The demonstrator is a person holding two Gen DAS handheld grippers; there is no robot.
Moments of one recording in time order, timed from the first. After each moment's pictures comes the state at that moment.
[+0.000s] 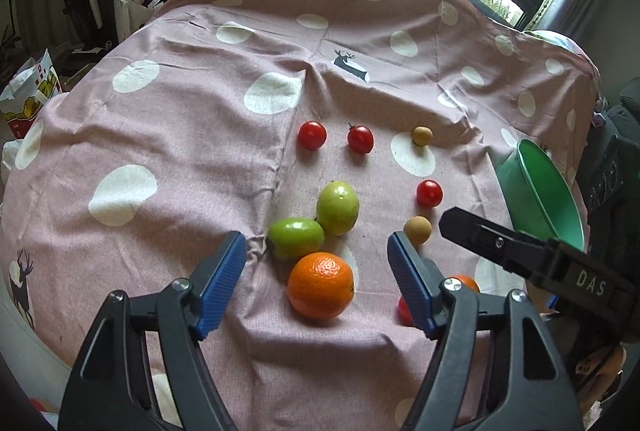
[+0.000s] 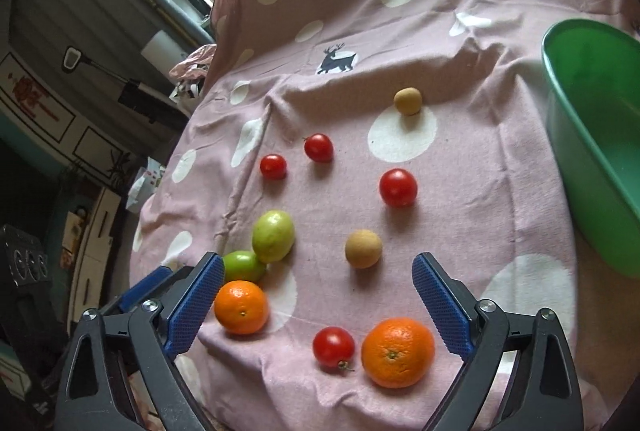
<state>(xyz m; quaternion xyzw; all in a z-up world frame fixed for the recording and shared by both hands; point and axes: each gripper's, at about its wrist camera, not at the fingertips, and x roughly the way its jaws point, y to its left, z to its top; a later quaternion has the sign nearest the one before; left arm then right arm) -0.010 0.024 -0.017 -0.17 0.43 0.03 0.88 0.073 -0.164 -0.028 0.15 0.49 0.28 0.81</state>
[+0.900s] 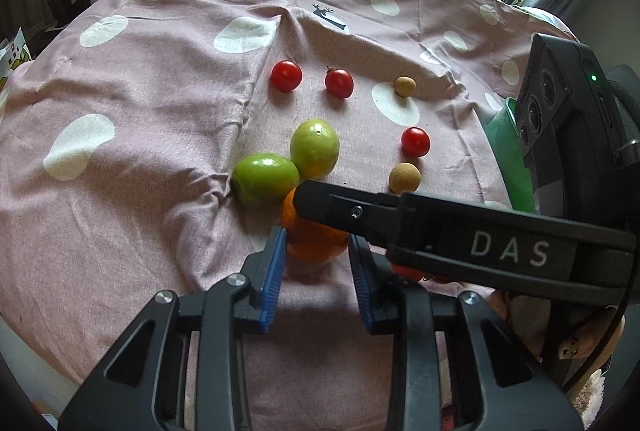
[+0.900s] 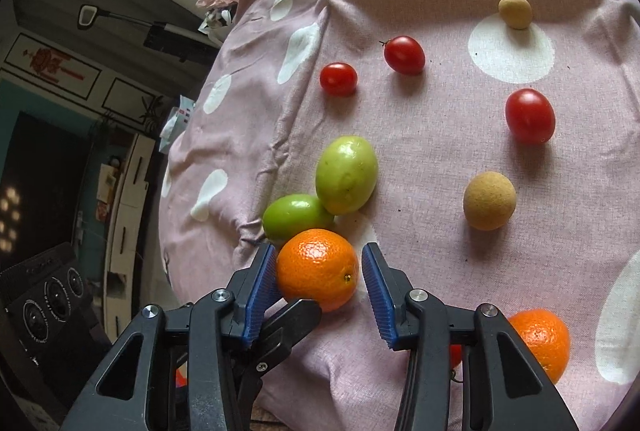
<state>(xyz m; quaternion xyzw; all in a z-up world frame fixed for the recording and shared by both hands) -0.014 0.014 -0.047 -0.19 0.46 -0.02 0.86 0.076 -0.107 -0.059 0.13 0.57 0.36 0.73</state>
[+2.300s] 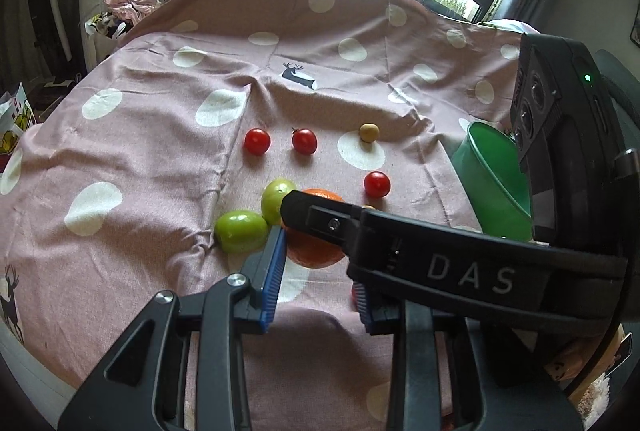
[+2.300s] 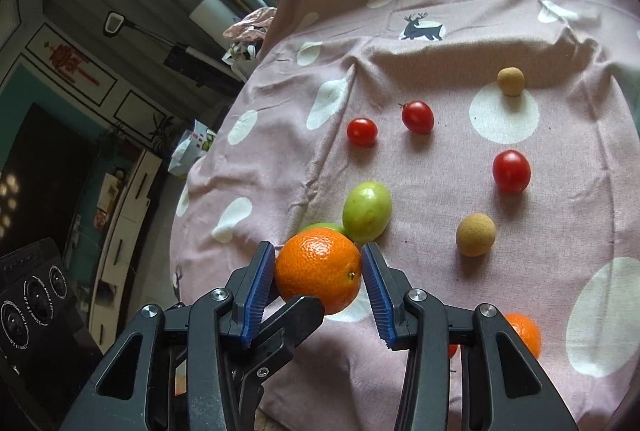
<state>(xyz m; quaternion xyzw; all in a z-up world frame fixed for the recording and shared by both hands) -0.028 -0.010 -0.001 -0.13 0.38 -0.03 0.91 0.057 -0.124 -0.012 0.13 0.49 0.37 0.78</state>
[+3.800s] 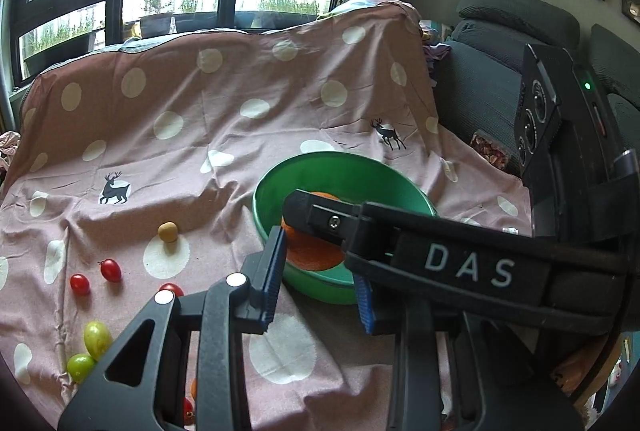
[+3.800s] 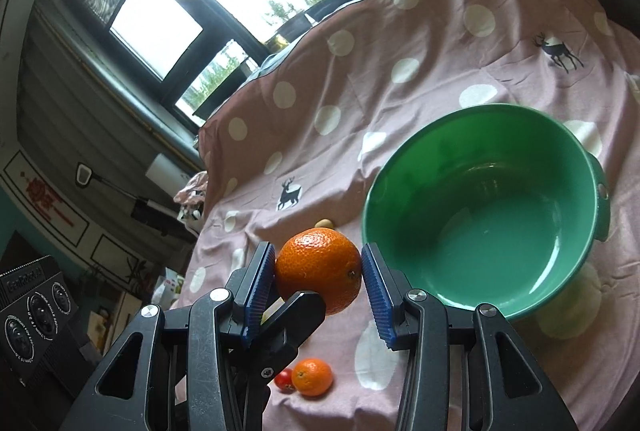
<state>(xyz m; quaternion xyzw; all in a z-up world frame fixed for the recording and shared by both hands) 0.019 -0.191 0.058 -0.01 0.31 -0.22 0.93 0.058 -0.321 0.035 0.27 0.34 0.21 0.88</state>
